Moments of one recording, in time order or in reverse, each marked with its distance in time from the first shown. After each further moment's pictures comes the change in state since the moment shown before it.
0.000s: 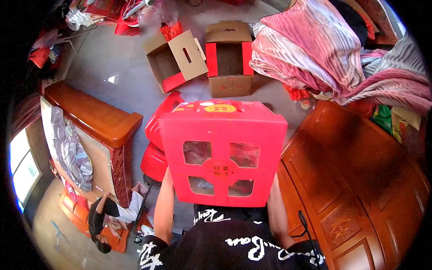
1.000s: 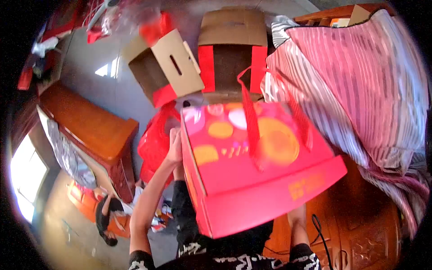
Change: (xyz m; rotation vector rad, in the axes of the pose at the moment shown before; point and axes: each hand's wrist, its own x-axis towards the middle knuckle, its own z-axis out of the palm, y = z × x) left_hand 0.316 -0.040 0.055 0.526 -0.189 0.073; right_hand 0.293 -0.088 -0.052 -0.564 0.056 0.416
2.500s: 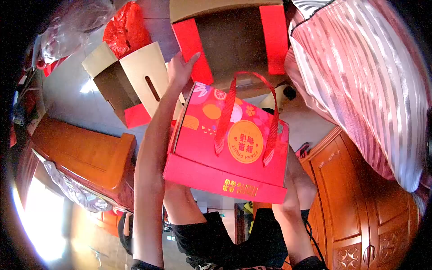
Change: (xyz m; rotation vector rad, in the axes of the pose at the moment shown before) left_hand 0.325 -0.115 -0.033 0.764 0.202 0.072; right_hand 0.108 -0.146 0.185 1.009 -0.162 -0.204
